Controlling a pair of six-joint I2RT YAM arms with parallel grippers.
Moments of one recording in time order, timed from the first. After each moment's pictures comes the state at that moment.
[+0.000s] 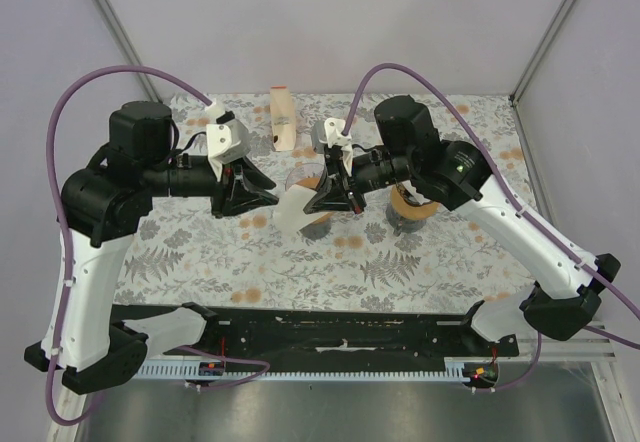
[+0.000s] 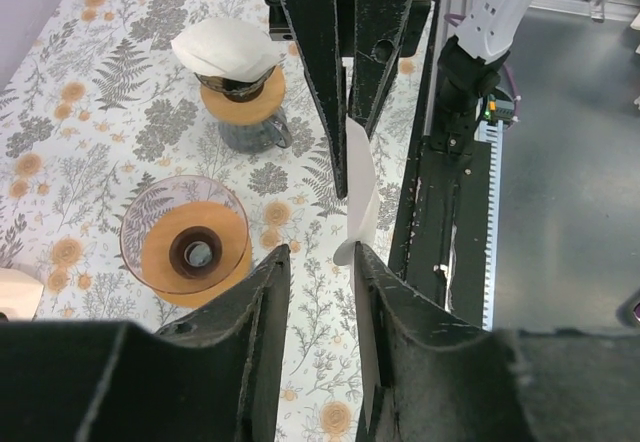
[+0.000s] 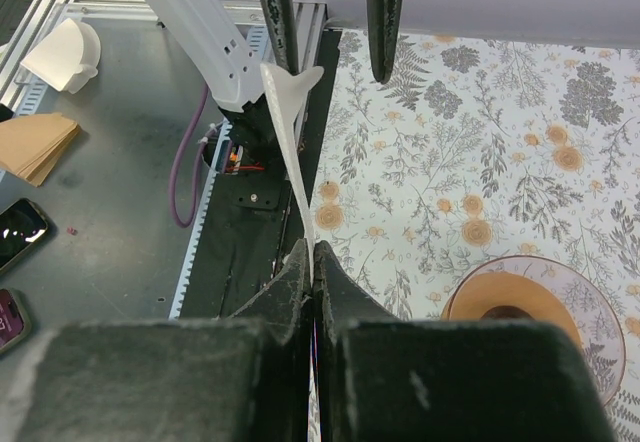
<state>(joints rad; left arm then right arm) -0.44 1.15 1.87 -1.22 0.87 0.43 0.85 1.42 1.74 -0.72 -0.83 -0.27</state>
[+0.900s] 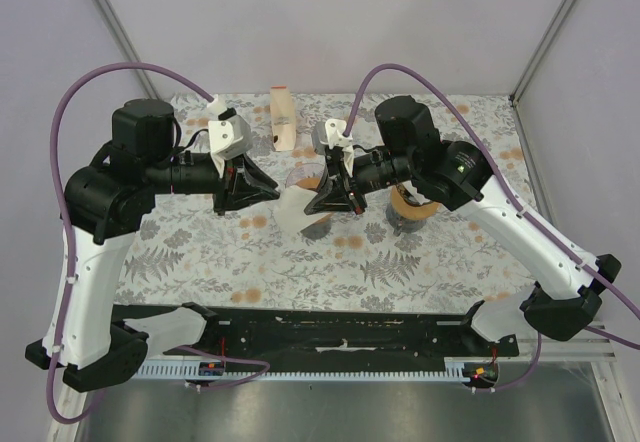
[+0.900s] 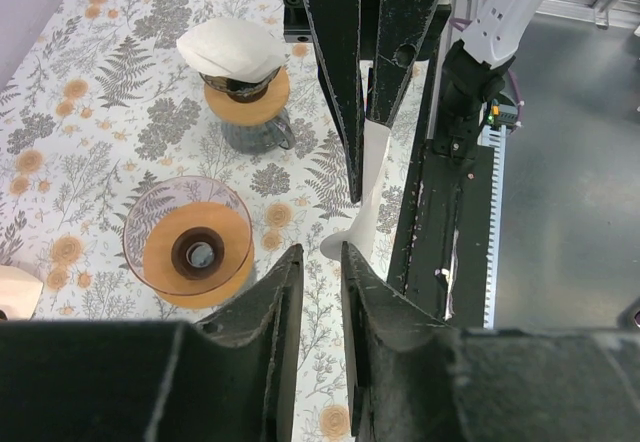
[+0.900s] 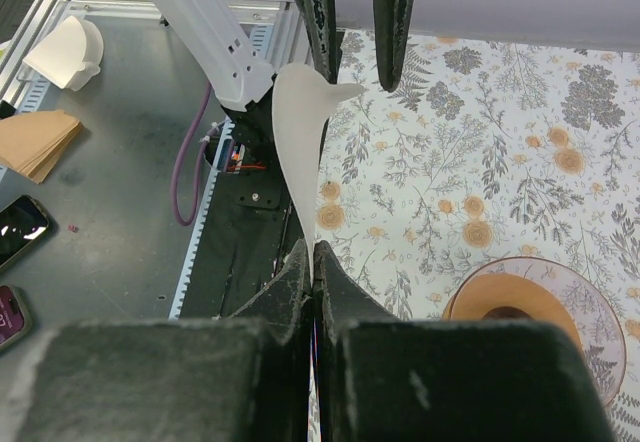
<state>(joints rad) -0.44 1.16 1.86 -1.20 0.85 0.41 0.85 1.42 1.74 -0.73 -0.84 -0.28</state>
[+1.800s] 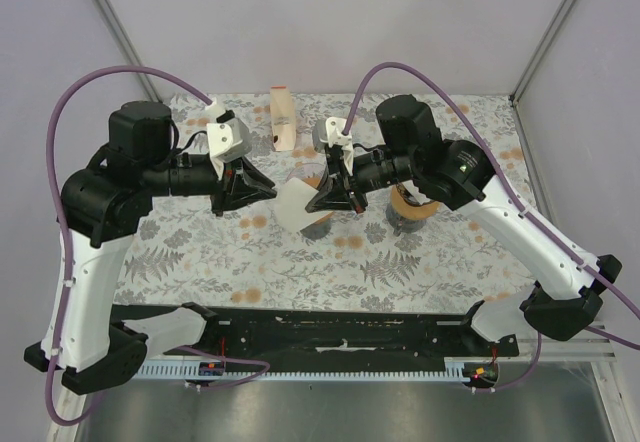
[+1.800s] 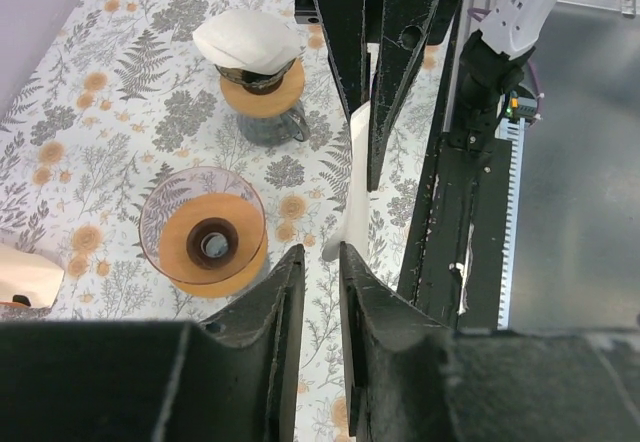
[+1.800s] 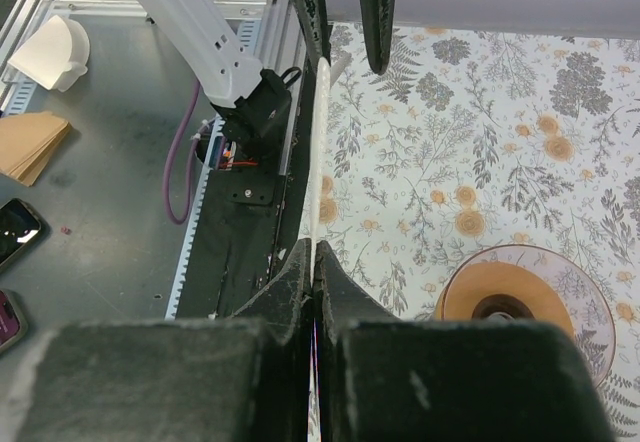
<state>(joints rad) -0.44 1.15 1.86 -1.21 0.83 0.43 0.85 1.42 1.75 -0.75 -0.80 -0.28</state>
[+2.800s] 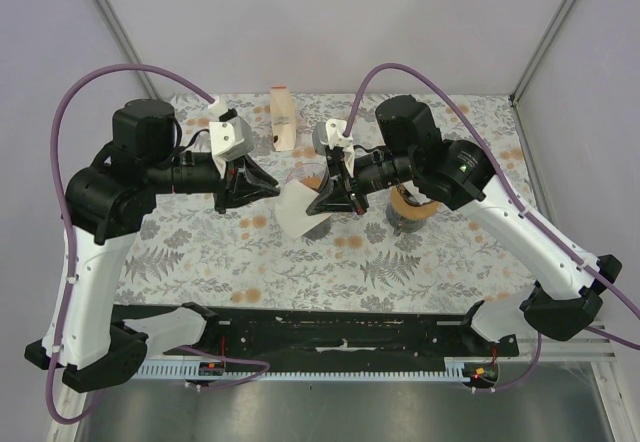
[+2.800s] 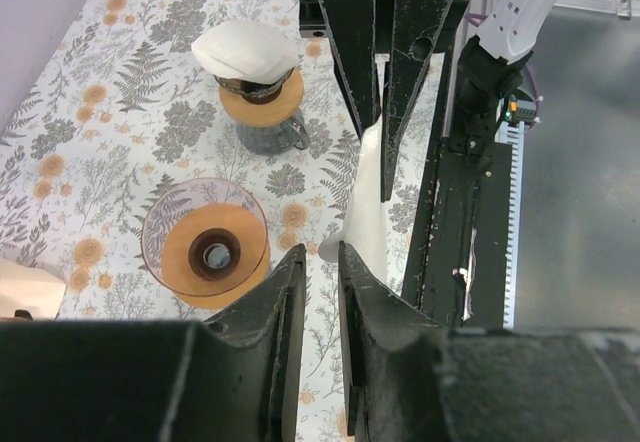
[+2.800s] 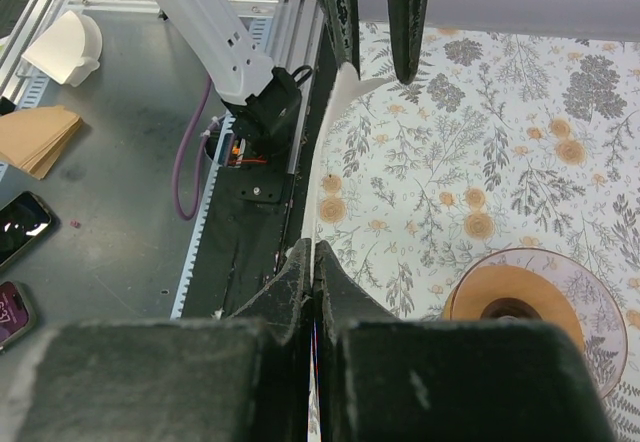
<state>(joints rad) -0.44 1.16 1.85 -1.18 0.82 0.44 0.85 1.42 1.75 -0.76 -0.83 -0.29</state>
